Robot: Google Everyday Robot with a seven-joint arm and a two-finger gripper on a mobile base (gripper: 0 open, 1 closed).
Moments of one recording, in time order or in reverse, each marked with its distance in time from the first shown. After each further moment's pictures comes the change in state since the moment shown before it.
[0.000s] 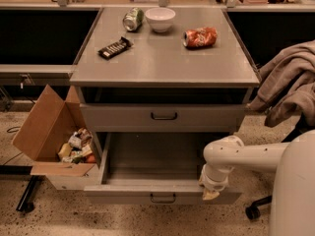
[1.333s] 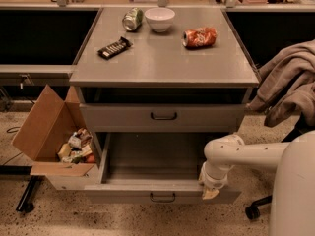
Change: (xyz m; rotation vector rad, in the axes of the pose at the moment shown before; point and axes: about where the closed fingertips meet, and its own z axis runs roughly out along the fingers) arm -0.003 -0.010 0.001 0.011 -0.026 -0.014
